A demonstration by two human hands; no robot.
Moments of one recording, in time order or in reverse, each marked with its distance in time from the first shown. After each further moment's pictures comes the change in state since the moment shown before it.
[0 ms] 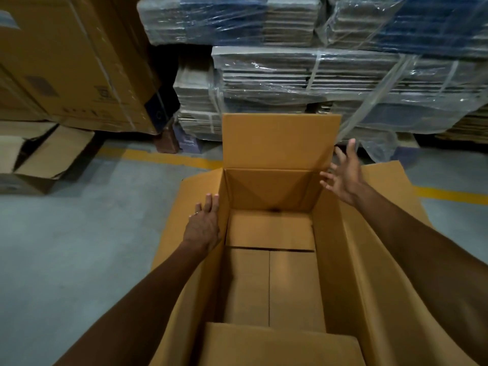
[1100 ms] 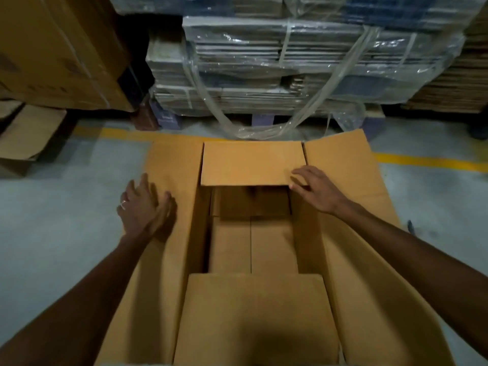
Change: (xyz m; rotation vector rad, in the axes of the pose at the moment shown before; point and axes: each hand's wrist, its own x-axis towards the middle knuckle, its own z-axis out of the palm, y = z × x) left_hand -0.065 -0.066 -0.009 -0.381 0.310 -0.359; right_hand -0.104 0.054 -0.036 -1.276 -0.181 -0.319
